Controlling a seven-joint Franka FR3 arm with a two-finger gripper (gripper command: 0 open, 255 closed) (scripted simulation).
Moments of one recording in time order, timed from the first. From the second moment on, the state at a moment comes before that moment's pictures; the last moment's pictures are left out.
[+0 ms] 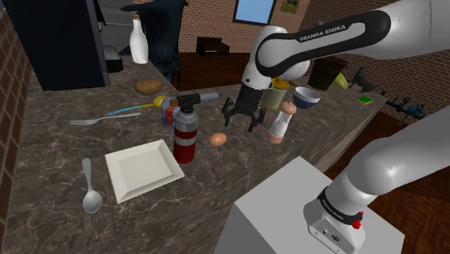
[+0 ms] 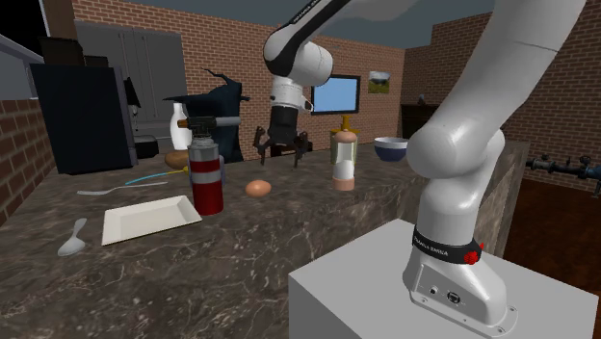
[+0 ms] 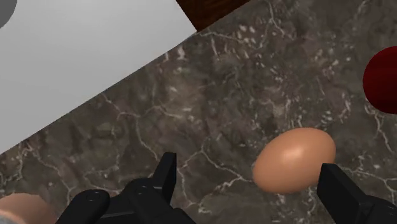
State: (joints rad) arm -0.06 -0.34 0.37 -2.49 0.42 2.10 0.72
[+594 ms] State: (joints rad) arm -0.08 -0.10 0.43 -2.43 0.45 2.34 0.90
